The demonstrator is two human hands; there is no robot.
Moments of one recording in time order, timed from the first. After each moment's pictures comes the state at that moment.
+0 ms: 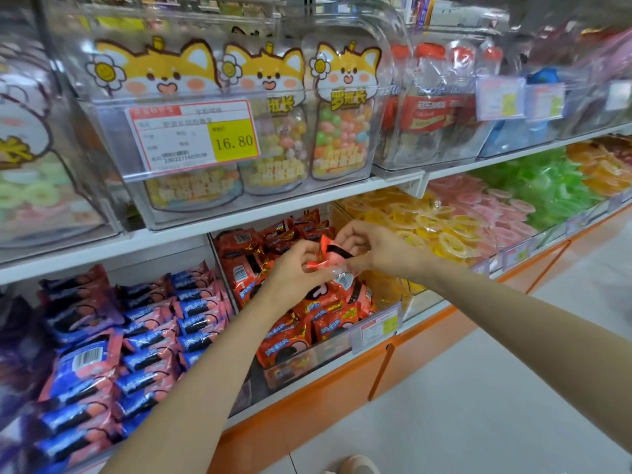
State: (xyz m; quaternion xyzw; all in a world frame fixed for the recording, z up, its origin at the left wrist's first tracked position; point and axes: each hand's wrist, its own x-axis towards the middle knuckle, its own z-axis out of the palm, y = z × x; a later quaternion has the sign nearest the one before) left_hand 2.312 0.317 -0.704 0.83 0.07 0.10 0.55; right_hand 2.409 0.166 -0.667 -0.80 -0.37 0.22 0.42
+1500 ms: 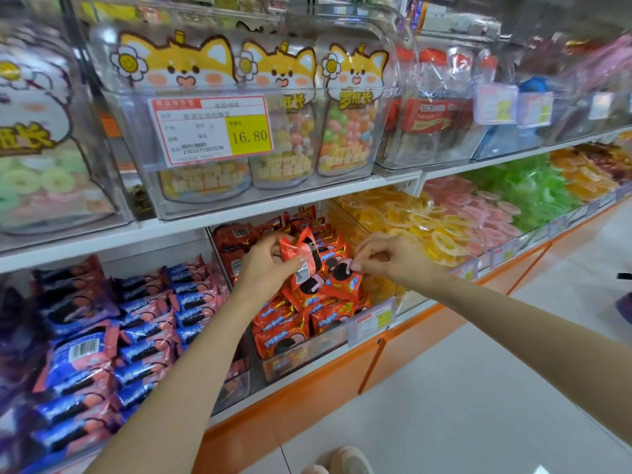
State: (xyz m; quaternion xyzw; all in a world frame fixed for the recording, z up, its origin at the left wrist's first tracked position) left_hand 2.291 0.335 -0.696 0.80 0.13 0.18 0.55; right_hand 2.404 0.137 -0.686 -0.82 -0.37 0.12 0.43
